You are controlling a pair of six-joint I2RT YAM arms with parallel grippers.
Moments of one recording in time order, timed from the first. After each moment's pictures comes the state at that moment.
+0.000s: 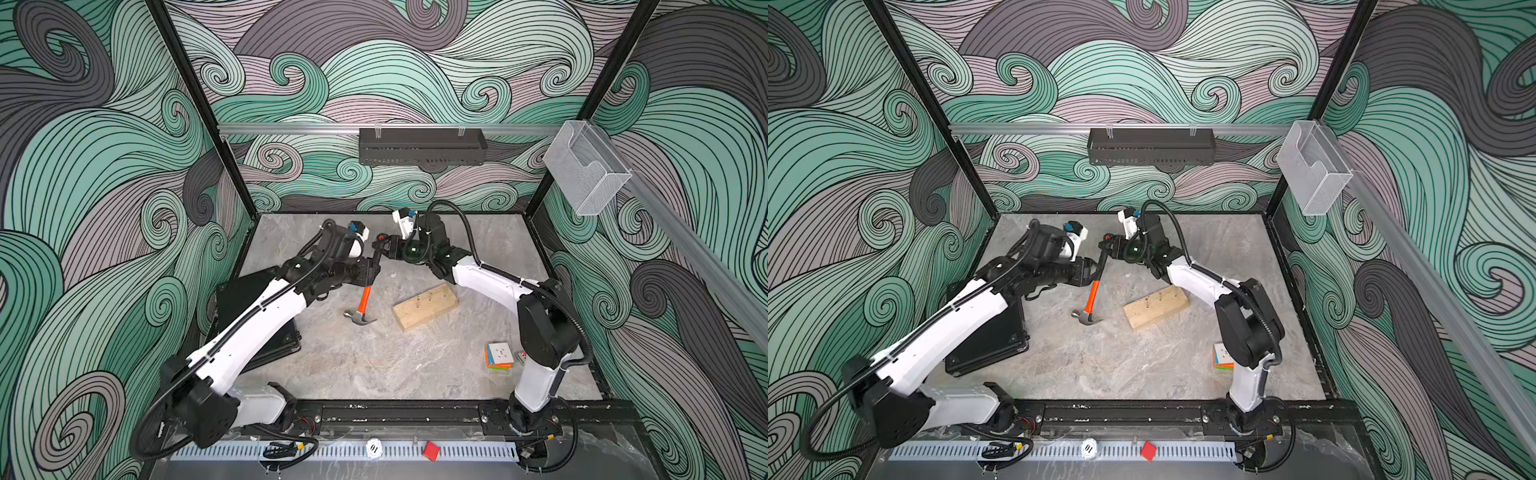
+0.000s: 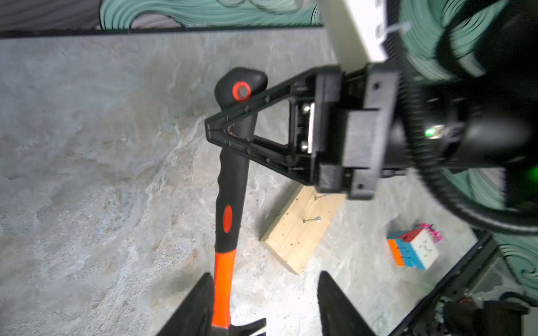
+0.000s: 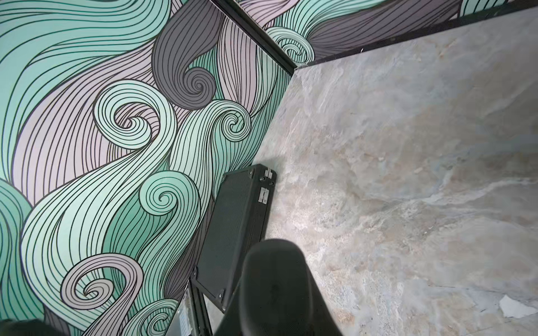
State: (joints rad) left arm -0.58 1.24 1.27 -0.71 0.08 -0.32; right arm 0.59 1.82 1.37 0.09 -0.50 0.65
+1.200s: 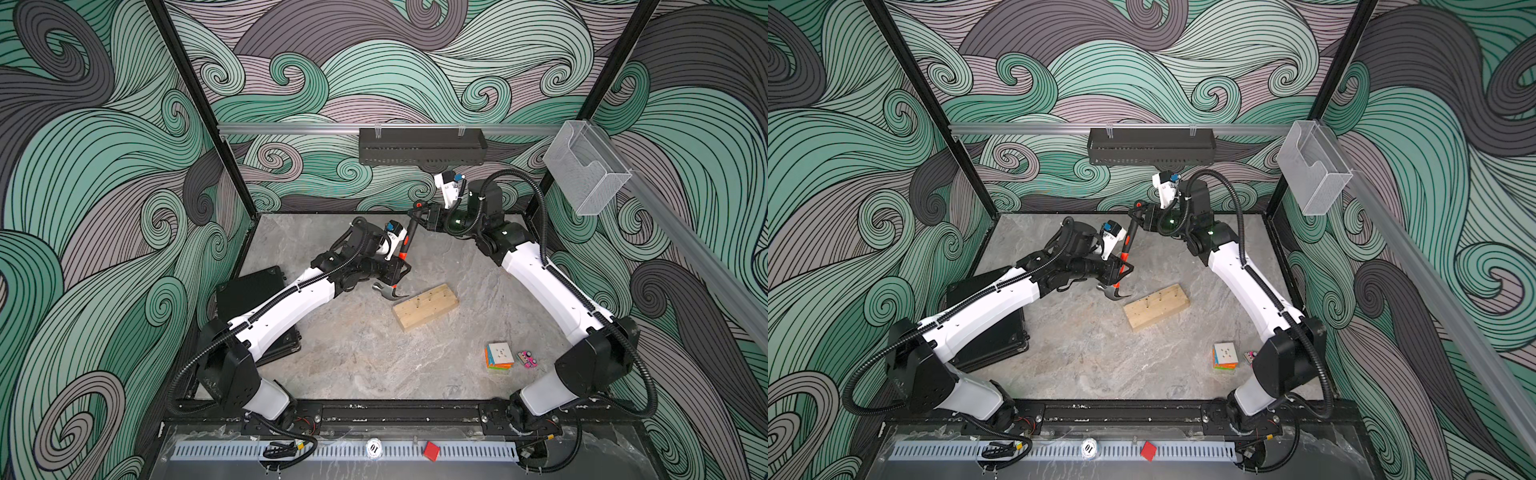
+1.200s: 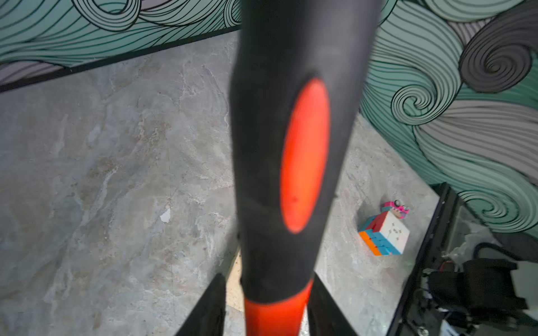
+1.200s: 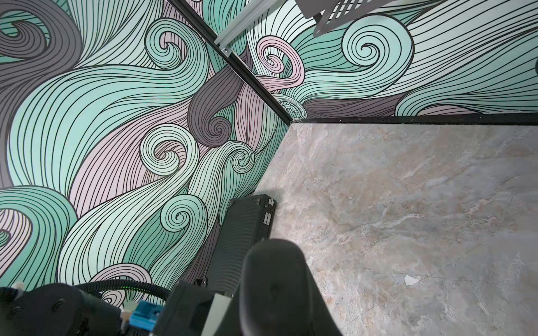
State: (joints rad) left arm -0.68 1.51 1.33 -0.47 0.24 -0.16; right arm 0.42 1.57 1.56 -0.32 -0.55 0.53
